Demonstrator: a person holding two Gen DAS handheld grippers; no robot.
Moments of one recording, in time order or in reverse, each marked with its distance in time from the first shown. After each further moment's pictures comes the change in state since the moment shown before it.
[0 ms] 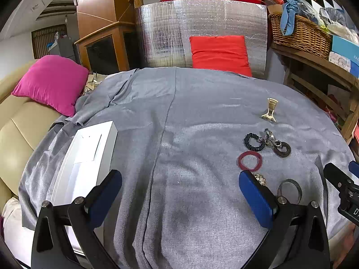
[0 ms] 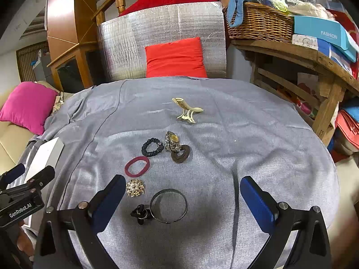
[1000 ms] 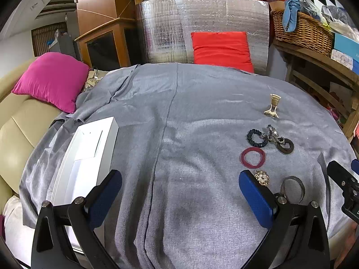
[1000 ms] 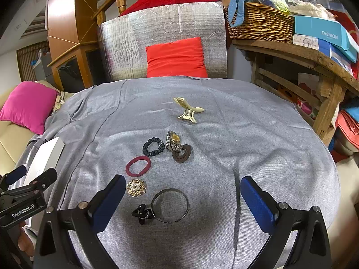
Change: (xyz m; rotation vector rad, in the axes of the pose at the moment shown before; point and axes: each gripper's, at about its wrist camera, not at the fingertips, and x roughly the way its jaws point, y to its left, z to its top) left arm 0.006 0.003 0.000 -0.002 0.028 0.007; right arm 0.001 0.001 0.000 0.000 0.001 0.004
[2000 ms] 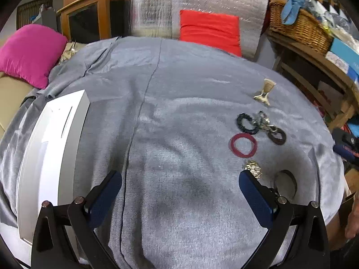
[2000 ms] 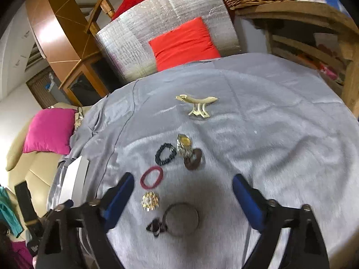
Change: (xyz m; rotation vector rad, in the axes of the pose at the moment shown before) left arm 0.050 0.005 -0.004 -0.054 0.160 -0.170; right arm 0.050 -0.056 0.042 0.179 0.126 0.263
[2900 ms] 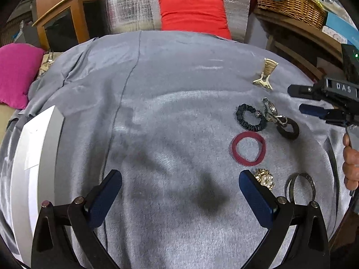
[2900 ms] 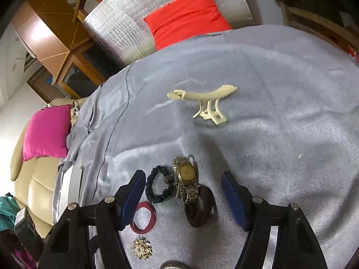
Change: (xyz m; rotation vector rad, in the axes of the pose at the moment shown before) left arm 0.059 -0.023 0.022 0.135 0.048 -0.015; right arm 0.126 -0.018 0.052 0.054 0.167 0.084
